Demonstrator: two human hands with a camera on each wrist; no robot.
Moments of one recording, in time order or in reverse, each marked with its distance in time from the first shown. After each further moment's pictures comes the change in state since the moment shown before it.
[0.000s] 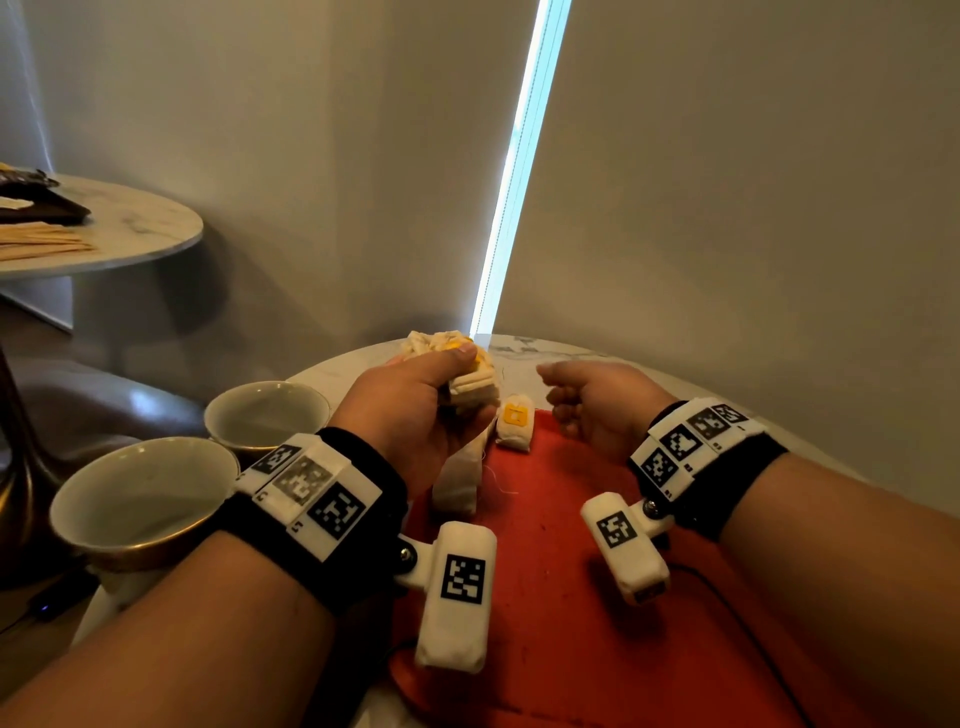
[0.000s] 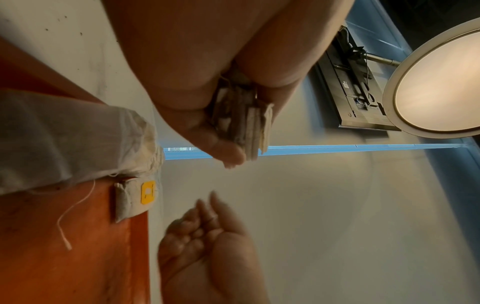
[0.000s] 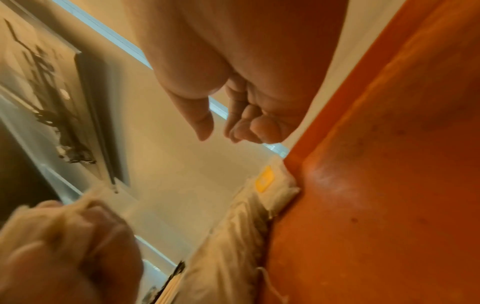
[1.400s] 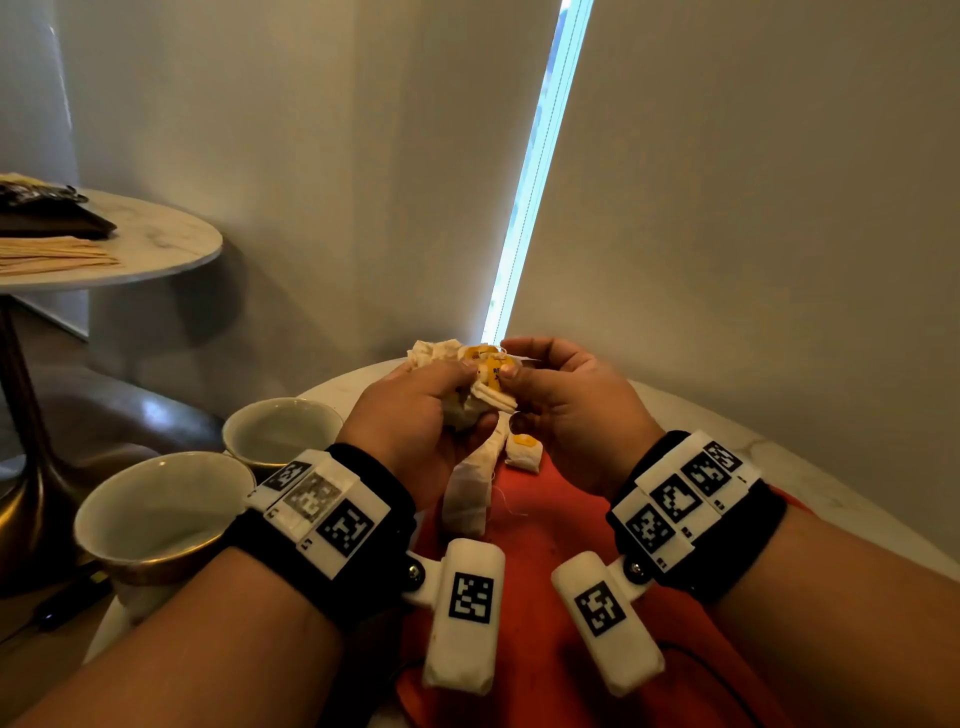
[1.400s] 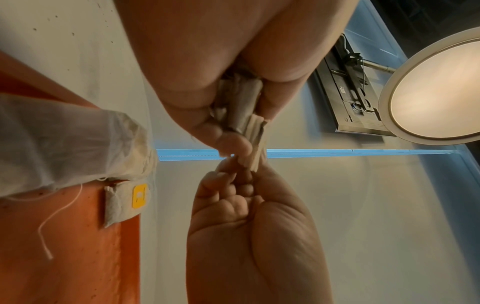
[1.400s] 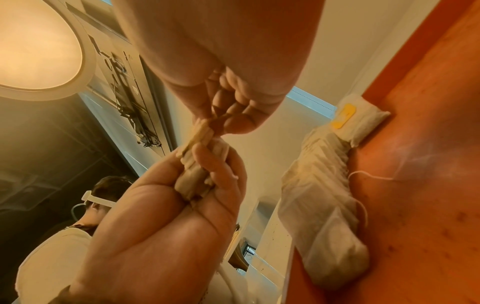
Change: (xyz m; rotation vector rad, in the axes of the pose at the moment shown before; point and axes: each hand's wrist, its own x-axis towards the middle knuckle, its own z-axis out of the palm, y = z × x) left_hand -0.001 0.005 -0.003 -0.025 -0.009 0.066; right_hand -0.044 -0.012 0.042 0.146 -0.197 -0.399
